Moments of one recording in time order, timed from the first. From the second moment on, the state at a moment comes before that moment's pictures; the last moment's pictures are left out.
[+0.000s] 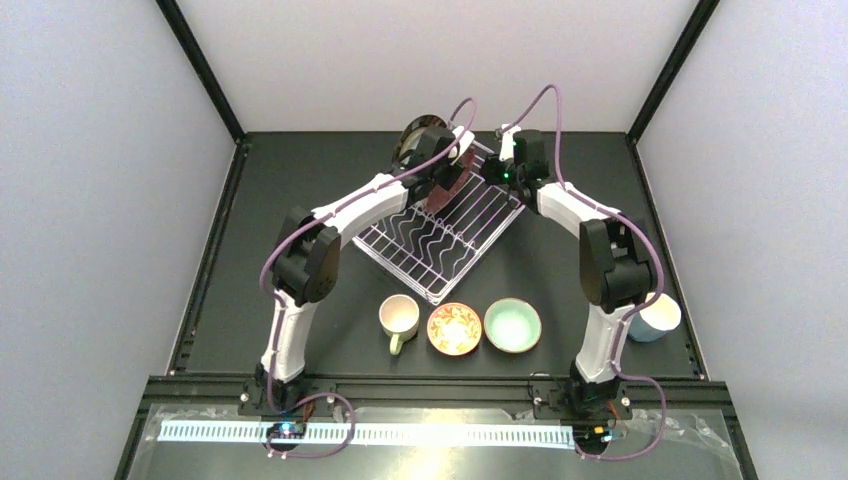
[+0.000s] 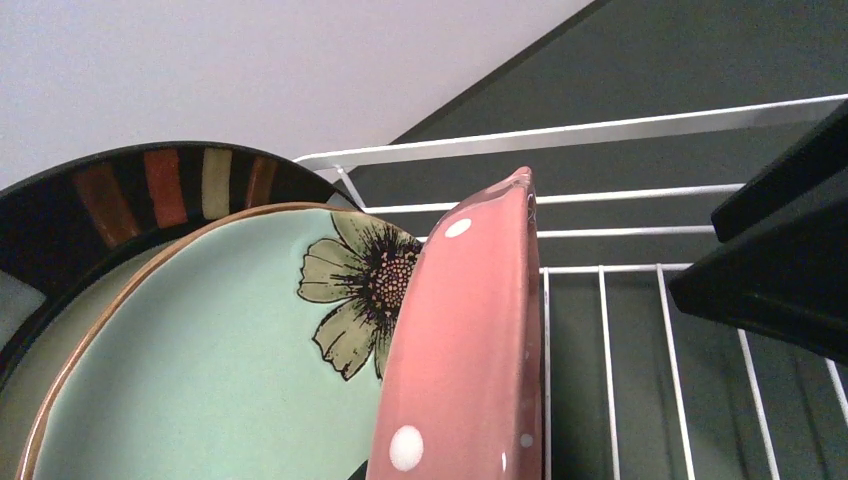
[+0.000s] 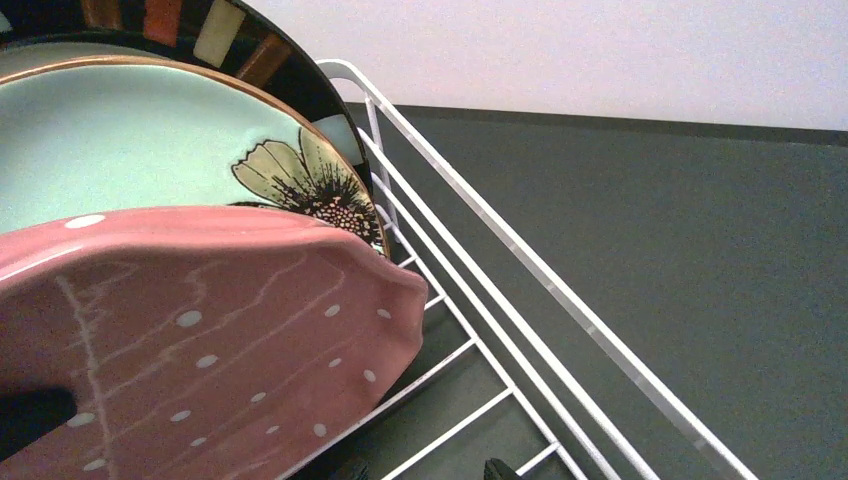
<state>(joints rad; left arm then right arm) -0.64 2.15 1.79 -0.21 -0.23 0.18 0.27 1.94 1.35 0.05 -0.17 0.18</state>
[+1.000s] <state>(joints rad) -0.67 2.22 1.80 -0.26 -0.29 0.02 0.27 1.93 1.34 0.06 -0.17 0.18</state>
